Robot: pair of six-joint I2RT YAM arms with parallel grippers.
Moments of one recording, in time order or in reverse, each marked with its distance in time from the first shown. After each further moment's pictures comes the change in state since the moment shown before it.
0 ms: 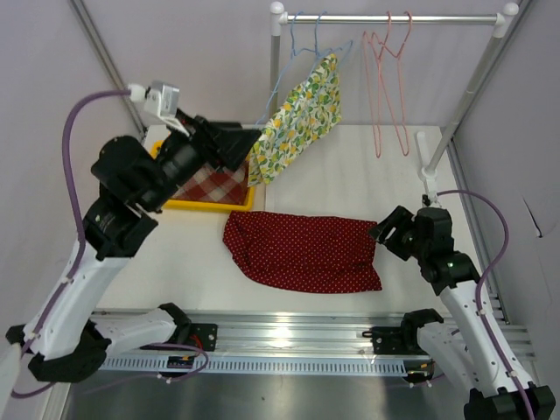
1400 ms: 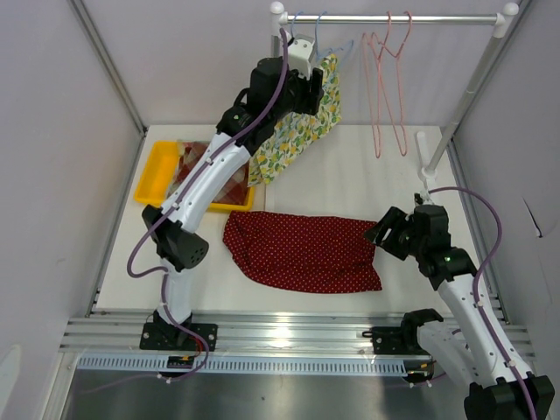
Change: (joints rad) left arm 0.021 0.982 0.830 -0.117 -0.138 0.394; right arm 0.000 0.054 0.015 -0.005 -0.074 -0.069
